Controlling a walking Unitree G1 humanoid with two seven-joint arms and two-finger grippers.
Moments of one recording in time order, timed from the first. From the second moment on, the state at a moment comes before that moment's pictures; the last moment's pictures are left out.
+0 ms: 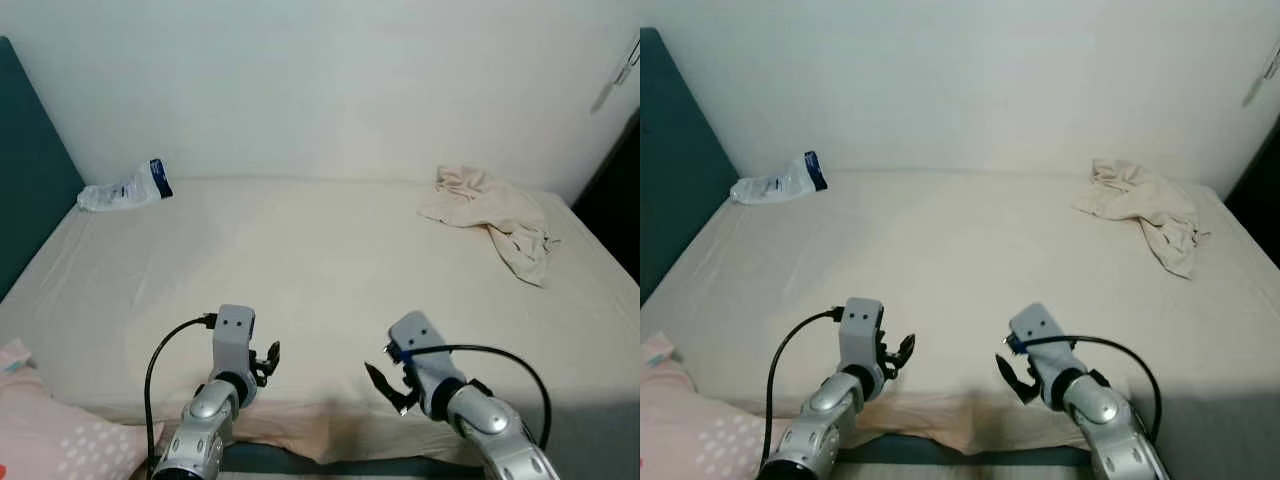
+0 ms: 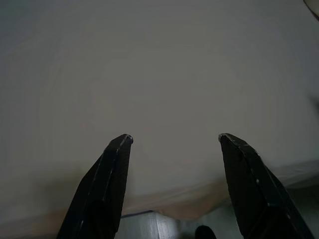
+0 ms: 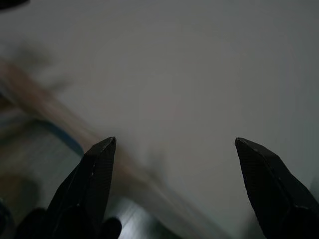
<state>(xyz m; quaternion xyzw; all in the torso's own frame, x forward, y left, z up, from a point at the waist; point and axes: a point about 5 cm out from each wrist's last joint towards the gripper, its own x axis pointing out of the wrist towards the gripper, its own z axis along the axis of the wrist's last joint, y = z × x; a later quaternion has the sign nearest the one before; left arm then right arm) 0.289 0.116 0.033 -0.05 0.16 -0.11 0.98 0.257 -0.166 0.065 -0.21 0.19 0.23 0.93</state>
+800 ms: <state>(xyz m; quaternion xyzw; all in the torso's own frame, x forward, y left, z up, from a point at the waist) 0.286 0.117 0.033 -0.05 0.16 -0.12 0.98 0.264 -0.168 0.056 -0.17 0.20 0.21 0.94</state>
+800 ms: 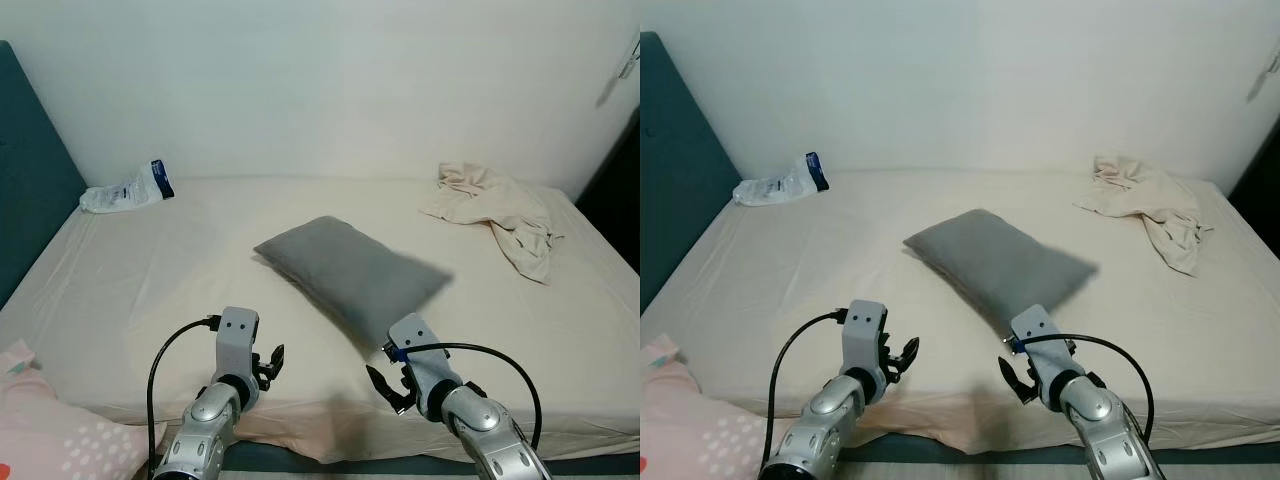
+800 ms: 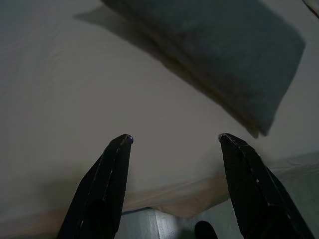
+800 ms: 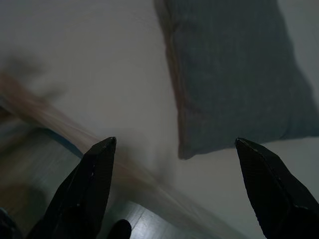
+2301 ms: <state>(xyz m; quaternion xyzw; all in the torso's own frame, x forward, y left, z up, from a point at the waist) 0.305 0.123 0.059 -0.04 0.09 -0.10 0.99 0.298 -0.164 0.070 -0.09 0.14 0.11 0.98</state>
